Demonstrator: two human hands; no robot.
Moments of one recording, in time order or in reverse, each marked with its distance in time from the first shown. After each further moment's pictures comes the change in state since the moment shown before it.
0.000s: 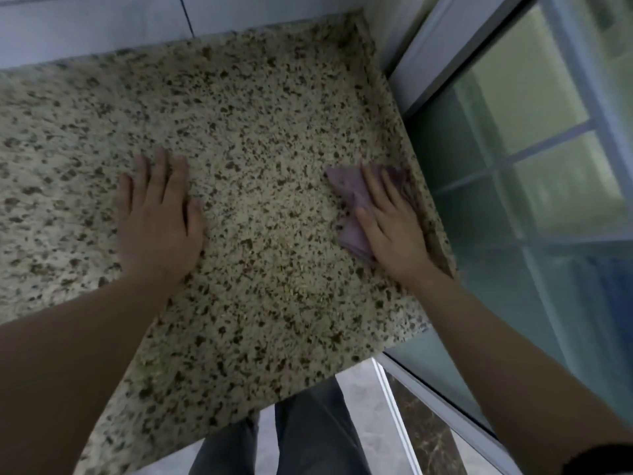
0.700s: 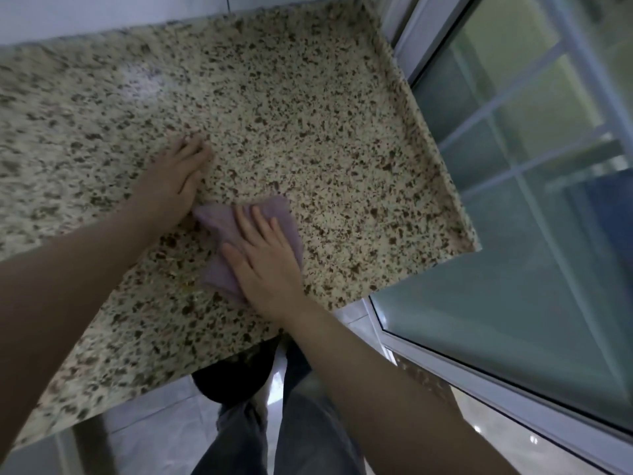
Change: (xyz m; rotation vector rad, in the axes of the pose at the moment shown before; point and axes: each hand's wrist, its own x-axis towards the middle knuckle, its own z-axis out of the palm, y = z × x) left_hand -0.030 -0.052 -0.036 -0.264 -0.224 0.296; right_hand -0.092 -0.214 0.104 0.245 -0.085 -0.122
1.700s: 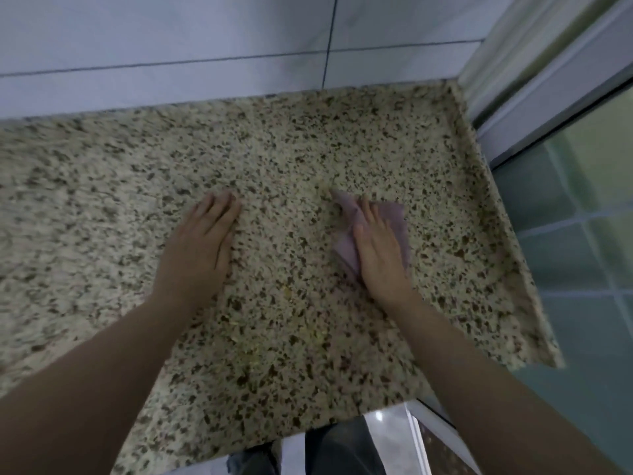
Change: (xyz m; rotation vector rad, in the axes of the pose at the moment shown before) left_hand -0.029 -0.054 -0.004 0.225 0.186 -0.108; right_hand 0.098 0.064 -0.077 0.184 0.096 0.153
